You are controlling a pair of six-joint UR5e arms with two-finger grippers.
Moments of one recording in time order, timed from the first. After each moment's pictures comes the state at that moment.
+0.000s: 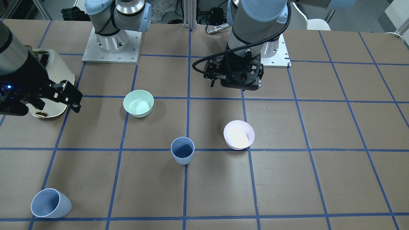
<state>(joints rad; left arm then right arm) -1.75 -1.64 -1.56 -1.58 1.49 -0.09 1.43 -1.38 1.38 -1.55 -1.53 -0.05</state>
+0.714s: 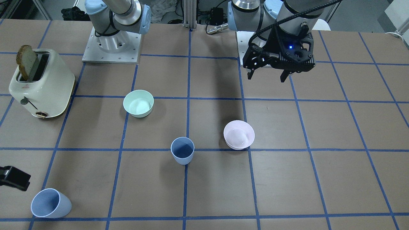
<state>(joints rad) -1.60 -1.54 -1.59 -1.57 1.53 0.01 1.35 -1.00 1.03 -1.70 -1.60 -0.12</state>
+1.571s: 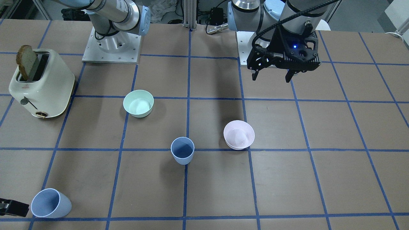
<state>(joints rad) -1.60 -1.54 -1.59 -1.56 1.56 0.01 1.31 -0.86 1.05 -1.79 -1.59 -0.15</state>
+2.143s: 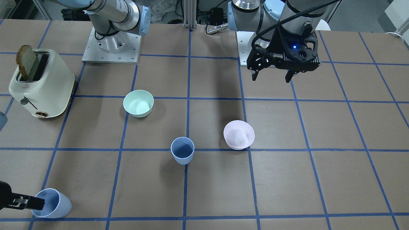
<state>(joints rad) -1.60 -1.54 -1.59 -1.56 1.56 0.01 1.31 -0.86 1.10 -1.82 -1.57 -0.15</state>
